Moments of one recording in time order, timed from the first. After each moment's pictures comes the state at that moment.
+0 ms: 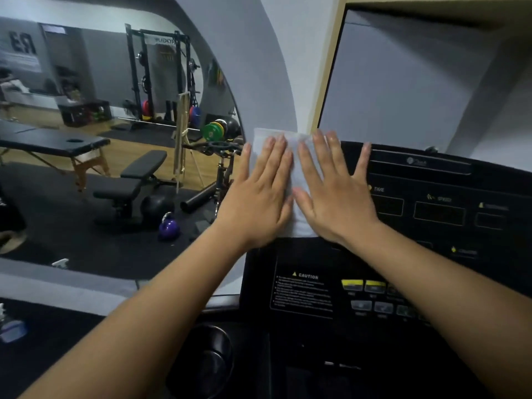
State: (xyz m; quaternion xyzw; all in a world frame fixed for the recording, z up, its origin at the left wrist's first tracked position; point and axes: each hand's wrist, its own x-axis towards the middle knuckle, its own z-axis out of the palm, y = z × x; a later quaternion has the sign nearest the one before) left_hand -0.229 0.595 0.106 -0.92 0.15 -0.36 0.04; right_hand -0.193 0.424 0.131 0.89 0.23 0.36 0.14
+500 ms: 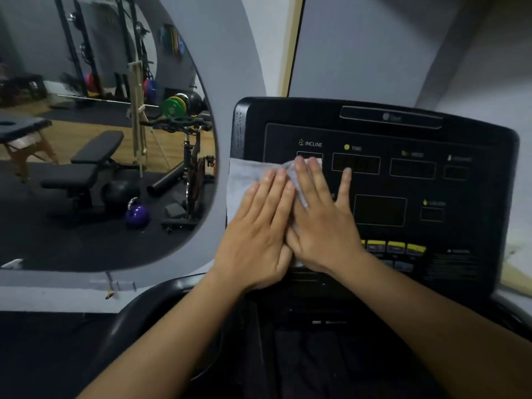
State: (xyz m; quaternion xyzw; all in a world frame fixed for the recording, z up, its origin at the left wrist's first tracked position) left_hand -0.267 0.556 0.023 -0.88 0.26 -0.39 -0.07; right_hand -0.243 0.403 0.051 0.91 0.23 0.32 0.12
